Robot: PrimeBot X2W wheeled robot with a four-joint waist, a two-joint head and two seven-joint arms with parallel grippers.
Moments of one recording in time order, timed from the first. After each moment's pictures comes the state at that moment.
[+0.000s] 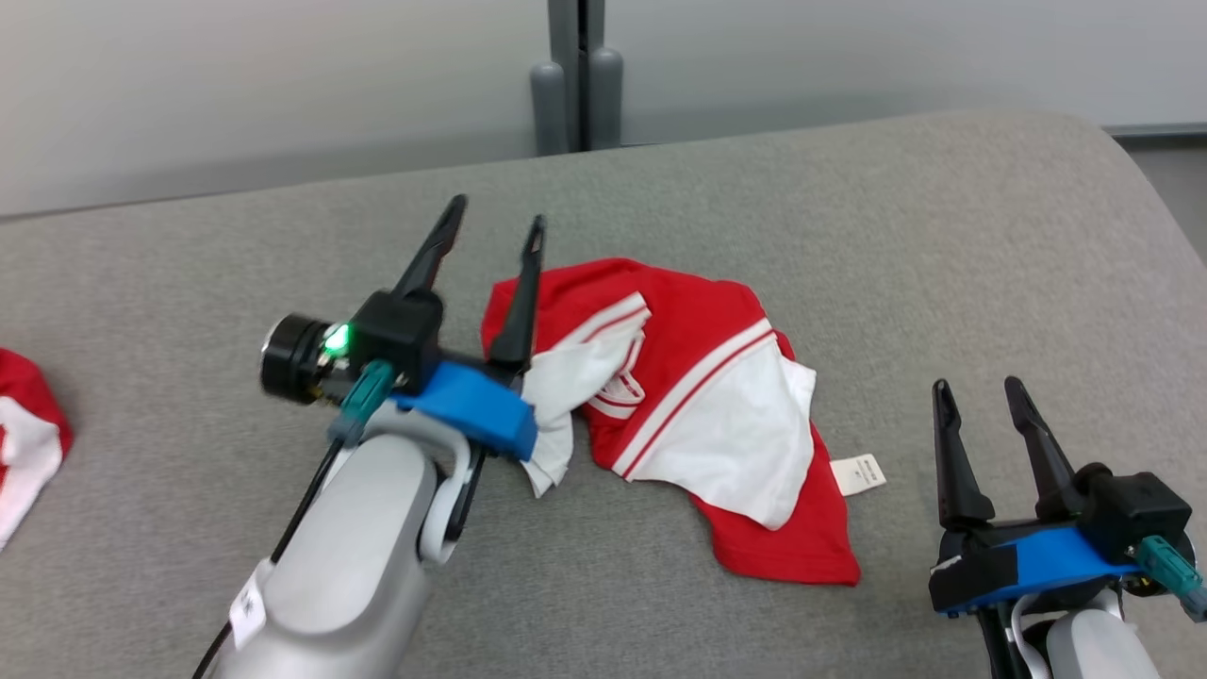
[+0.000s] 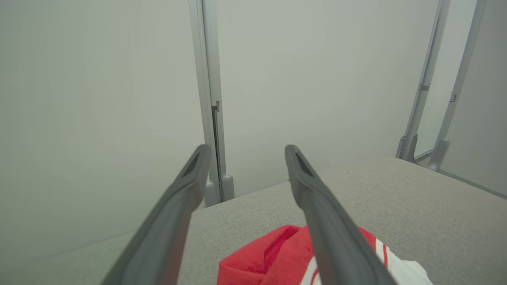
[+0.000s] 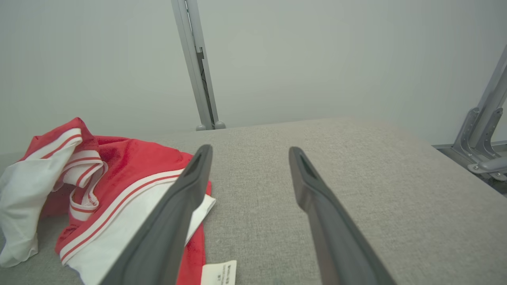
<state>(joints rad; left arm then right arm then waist) -0.61 0.12 -0.52 0.52 -0.34 0.03 -0.26 -0.17 -0.05 -0.05 0.24 0.16 0.13 -0.26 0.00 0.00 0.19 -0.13</state>
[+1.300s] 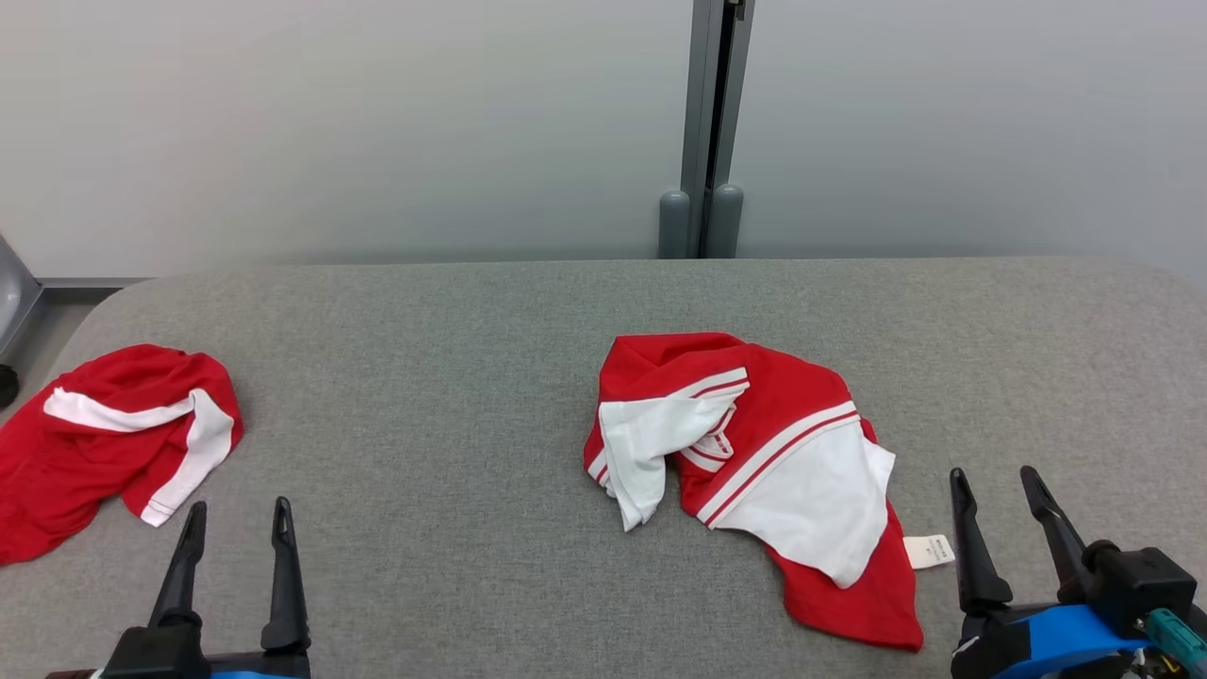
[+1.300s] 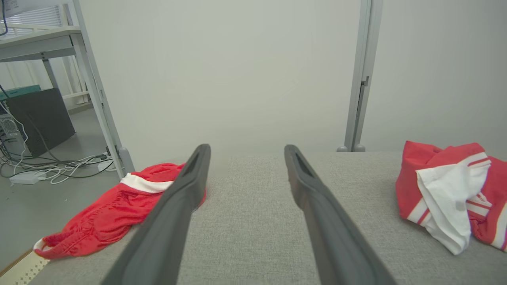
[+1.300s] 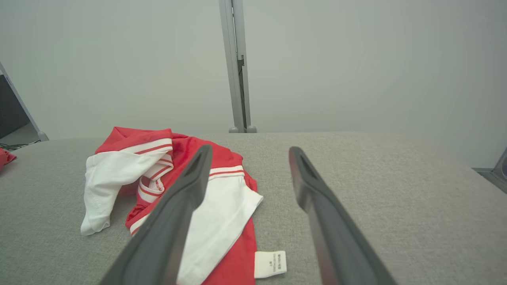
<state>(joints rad) 0.12 0.24 -0.09 0.06 -0.22 0.07 -0.26 -0.01 -0.05 -0.08 0.20 0.12 0.13 -0.22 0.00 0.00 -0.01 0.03</state>
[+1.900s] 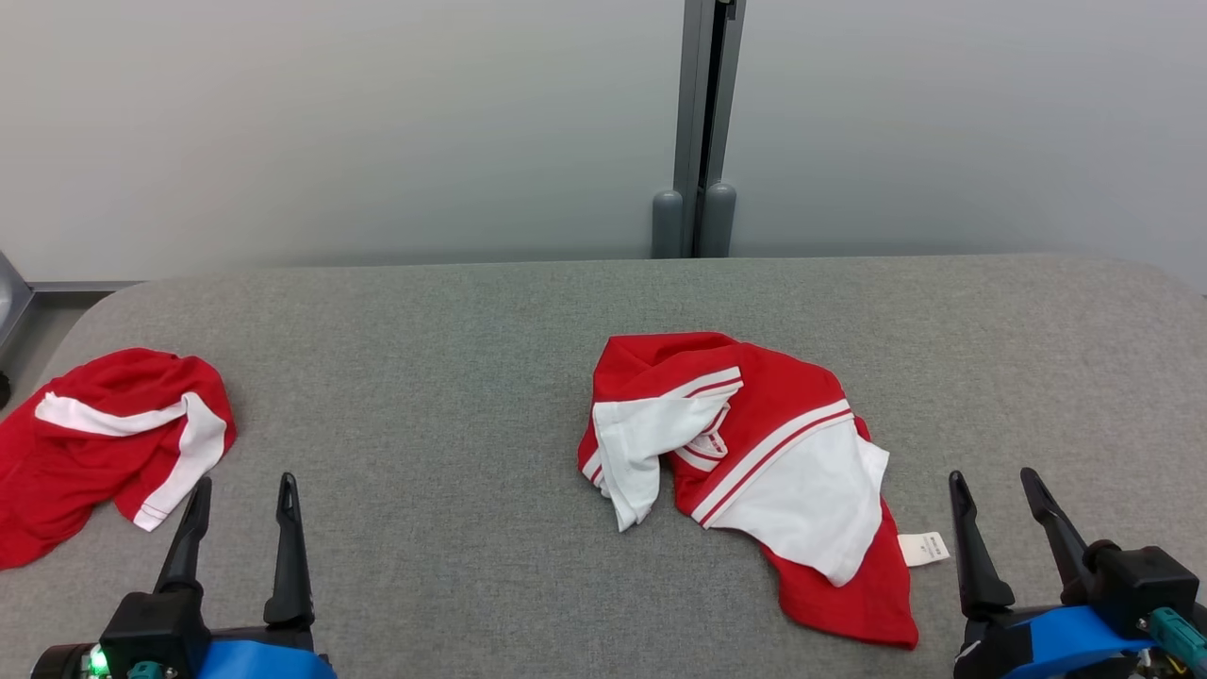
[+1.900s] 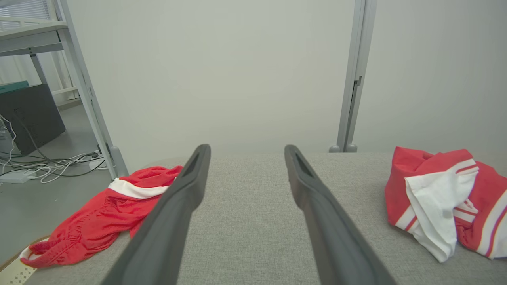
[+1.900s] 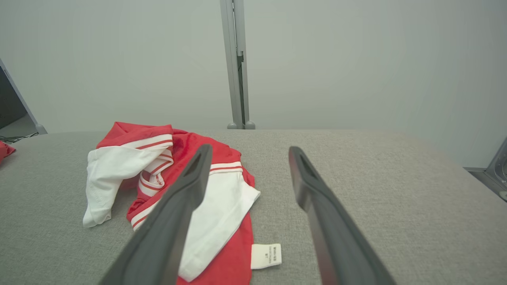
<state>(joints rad) 0.09 0.25 -0.11 0.01 -0.22 0.09 -0.16 0.02 -0.05 -0.08 0.13 0.11 0.13 -0.16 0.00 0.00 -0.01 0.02</state>
